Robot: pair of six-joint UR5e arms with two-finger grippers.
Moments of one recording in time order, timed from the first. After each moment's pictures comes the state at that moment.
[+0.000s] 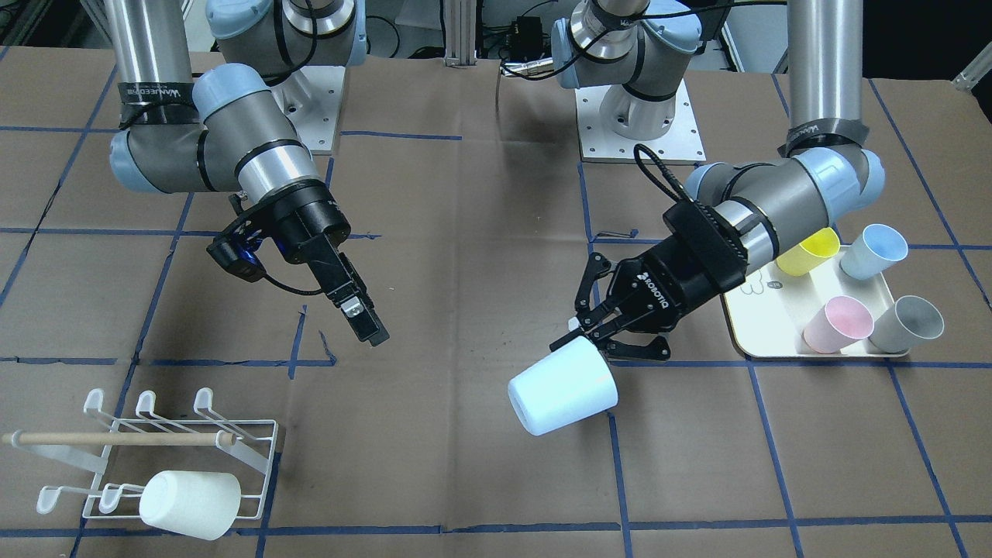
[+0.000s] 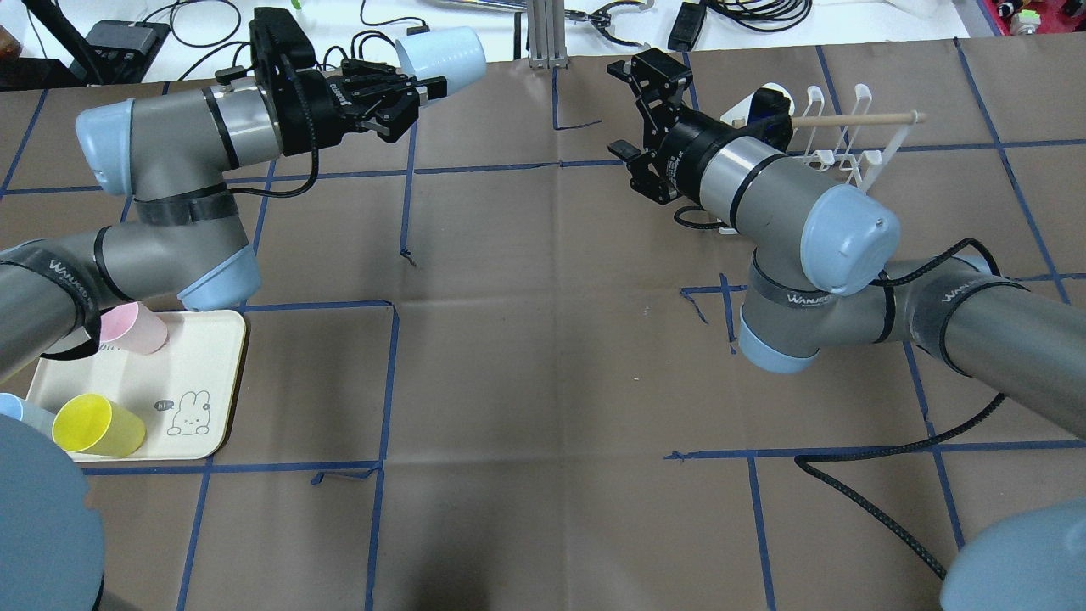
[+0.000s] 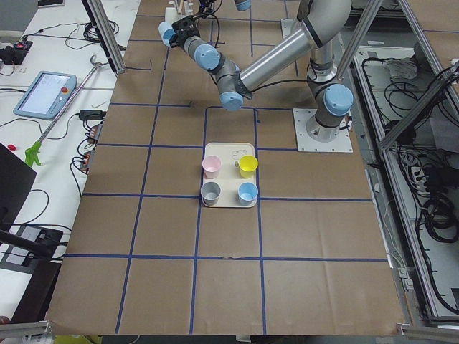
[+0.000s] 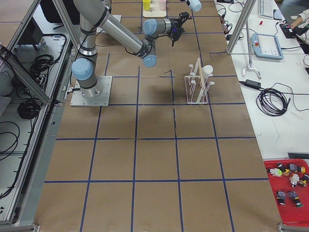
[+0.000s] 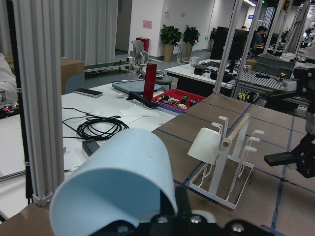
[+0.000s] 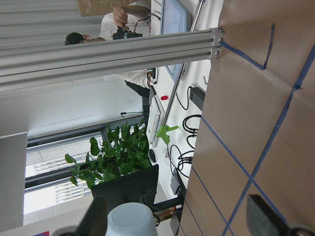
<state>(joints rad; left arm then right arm) -1.41 -1.94 -1.91 -0.02 0.43 0.54 1.62 -1.23 2.07 -3.62 -1.05 1.56</state>
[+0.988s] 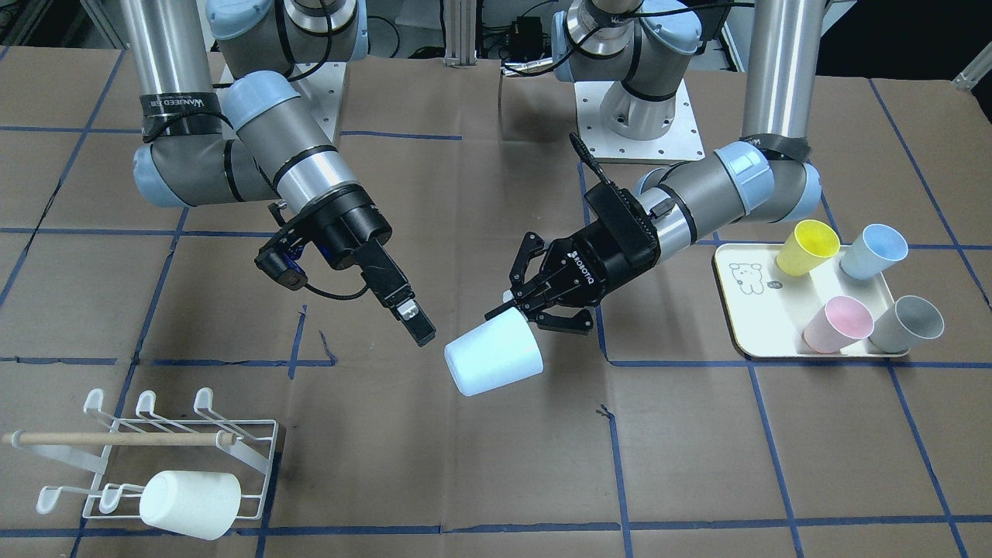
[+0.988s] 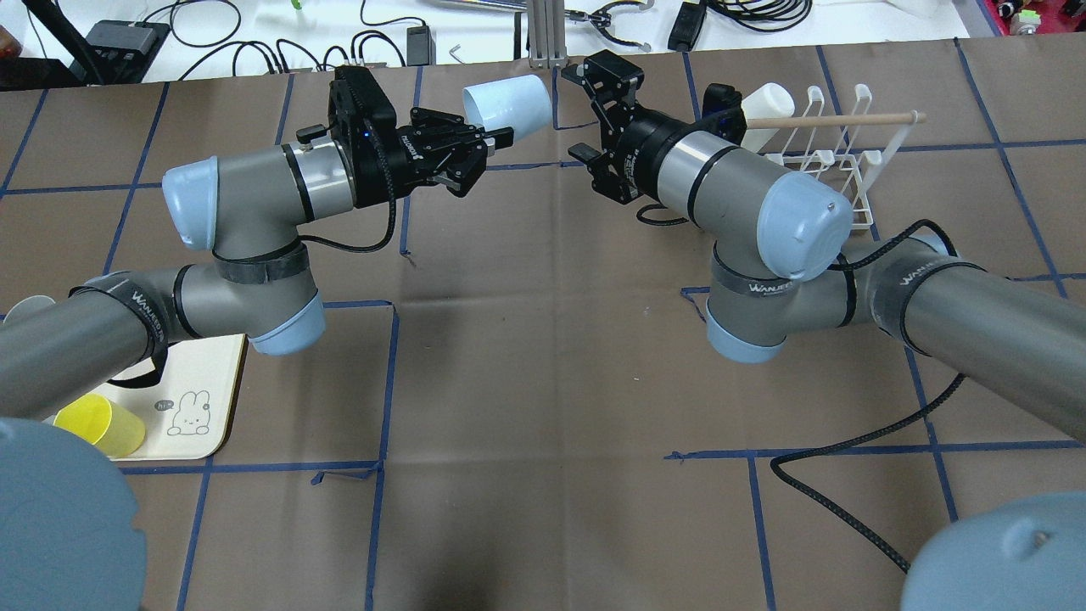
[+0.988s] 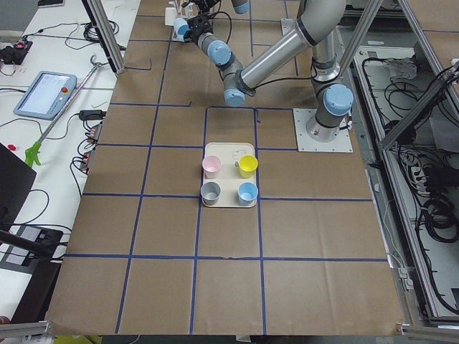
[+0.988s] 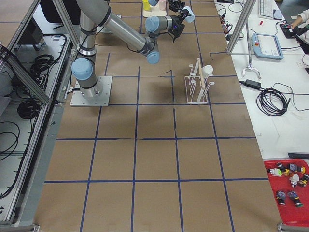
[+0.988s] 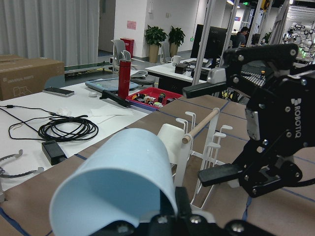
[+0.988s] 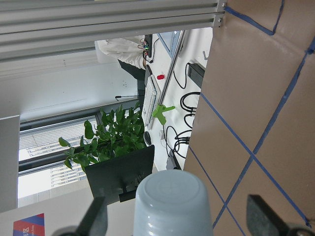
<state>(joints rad) -1.49 -1.96 -2.01 0.21 0.47 0.44 1.71 -1.19 2.00 -3.58 -1.07 1.57</state>
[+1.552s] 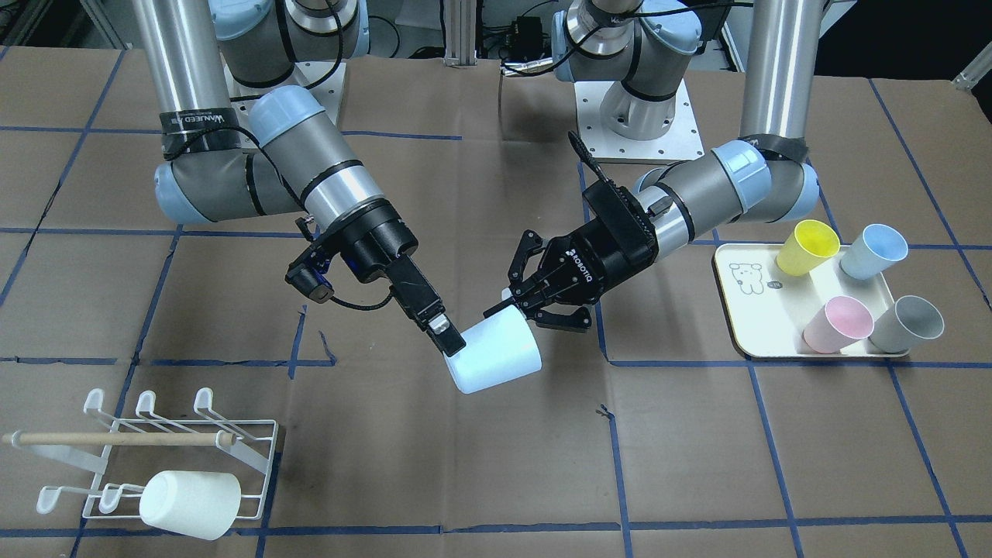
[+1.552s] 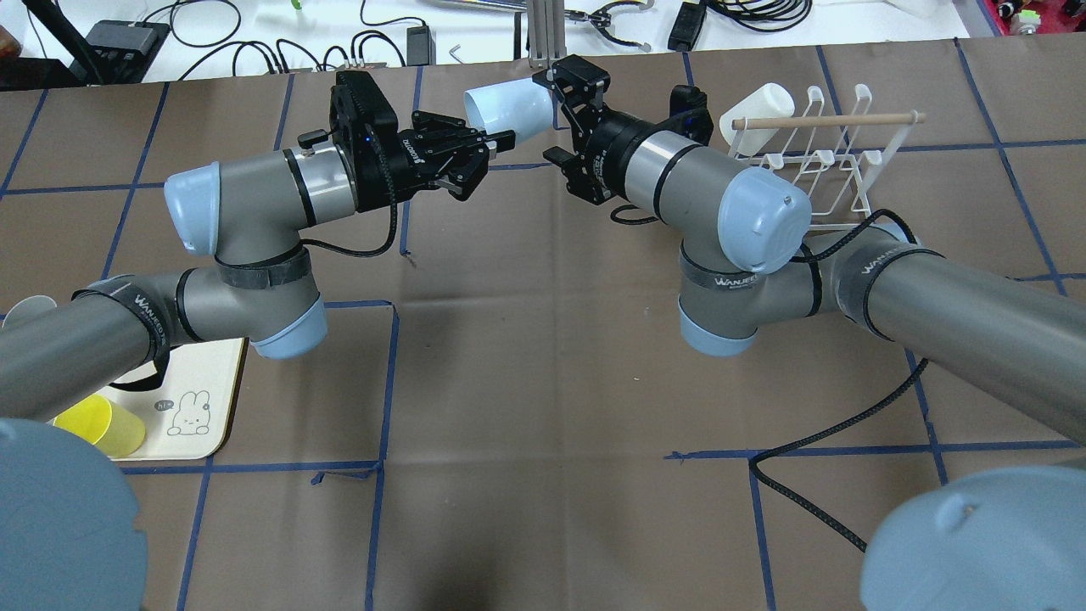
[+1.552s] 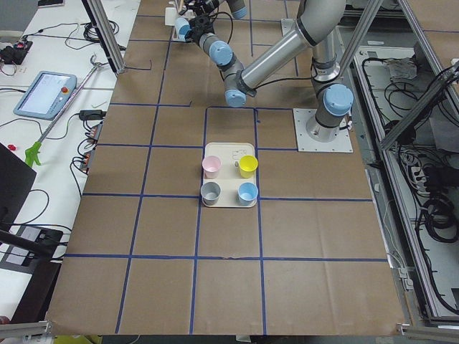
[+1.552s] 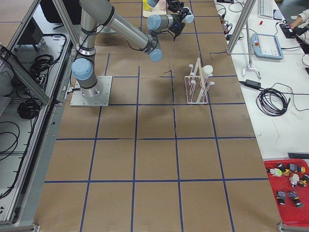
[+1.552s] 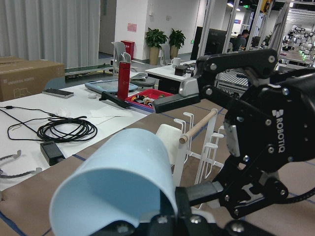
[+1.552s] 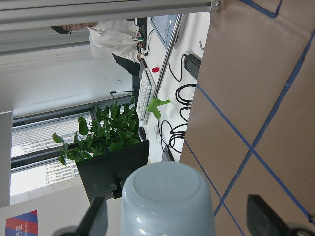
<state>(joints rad) -1.50 -1.96 -2.02 0.22 0.47 0.43 1.76 -1.14 1.94 -3.56 -1.10 1.58</state>
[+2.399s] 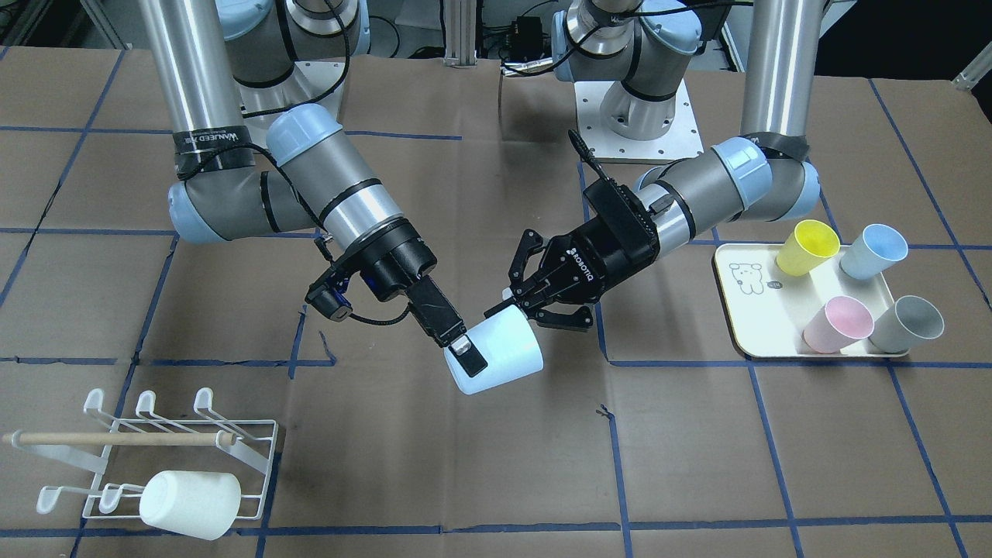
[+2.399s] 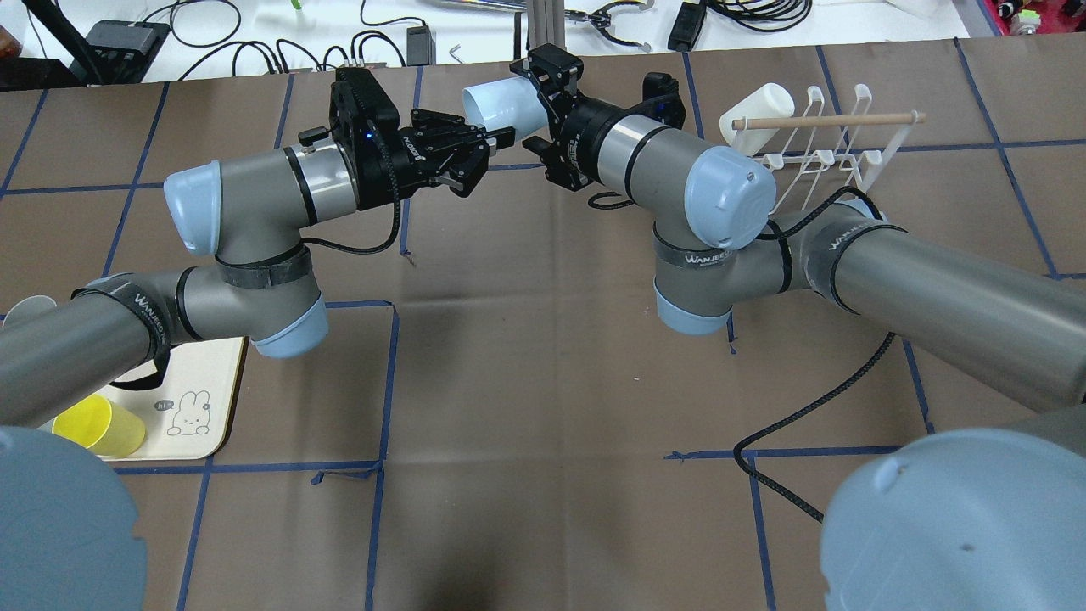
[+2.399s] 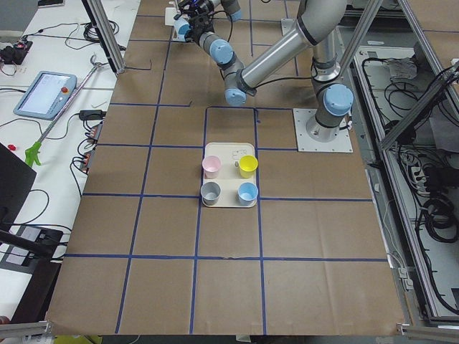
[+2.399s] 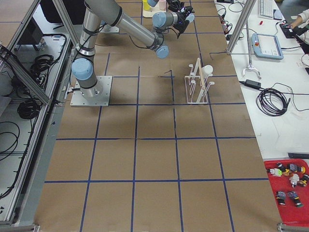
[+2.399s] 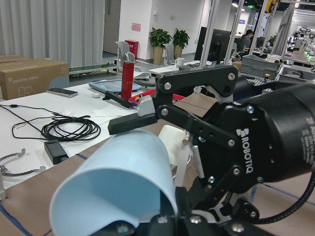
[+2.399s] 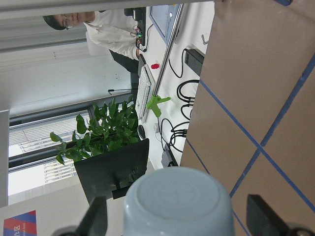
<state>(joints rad) -1.50 -1.96 -2.01 0.23 0.50 0.40 1.78 -1.09 1.85 -3.52 -1.12 1.59</state>
